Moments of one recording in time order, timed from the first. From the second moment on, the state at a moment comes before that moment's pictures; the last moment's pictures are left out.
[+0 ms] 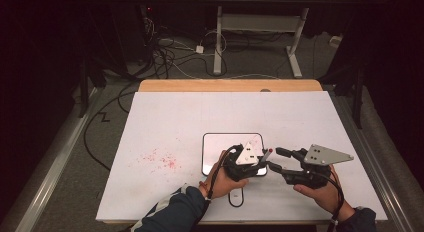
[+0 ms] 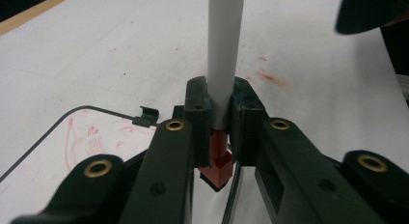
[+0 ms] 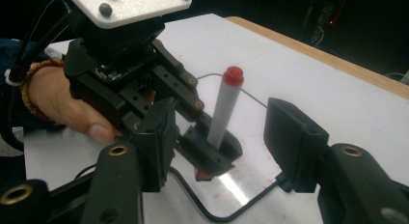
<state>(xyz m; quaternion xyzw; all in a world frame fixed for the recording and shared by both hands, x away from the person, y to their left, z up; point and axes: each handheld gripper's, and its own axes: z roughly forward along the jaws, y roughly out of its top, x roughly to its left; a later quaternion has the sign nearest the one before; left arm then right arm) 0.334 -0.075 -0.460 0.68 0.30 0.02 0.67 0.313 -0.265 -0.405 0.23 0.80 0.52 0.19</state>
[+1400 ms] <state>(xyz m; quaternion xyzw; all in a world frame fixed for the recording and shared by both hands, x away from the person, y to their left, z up) 0.295 0.109 -0.470 0.64 0.43 0.21 0.60 0.329 -0.232 -0.420 0.21 0.84 0.47 0.20</state>
